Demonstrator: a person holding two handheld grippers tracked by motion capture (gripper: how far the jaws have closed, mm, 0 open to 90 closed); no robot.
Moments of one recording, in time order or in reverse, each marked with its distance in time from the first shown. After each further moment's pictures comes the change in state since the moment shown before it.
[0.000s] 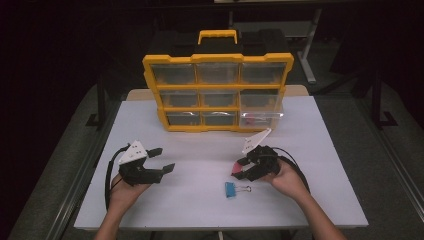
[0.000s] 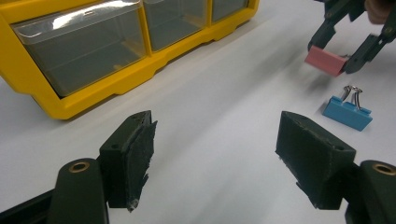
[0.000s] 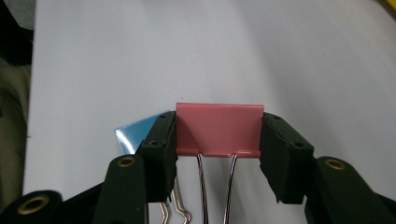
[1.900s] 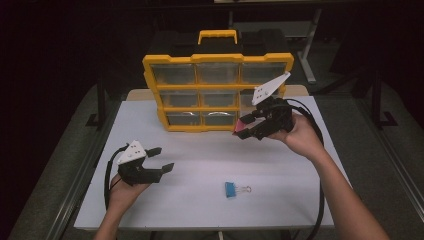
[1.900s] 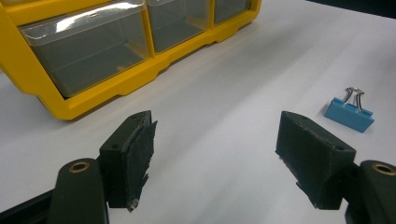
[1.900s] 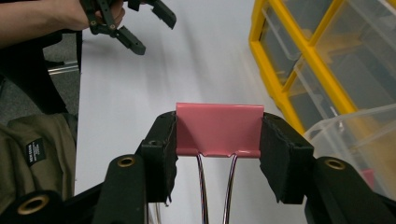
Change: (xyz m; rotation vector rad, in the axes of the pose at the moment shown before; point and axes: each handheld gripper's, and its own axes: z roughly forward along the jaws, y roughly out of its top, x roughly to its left) left arm 0.000 0.001 -0.001 -0.014 0.006 -0.010; right arm -0.022 0.093 -0.111 -0.097 -0.029 -0.085
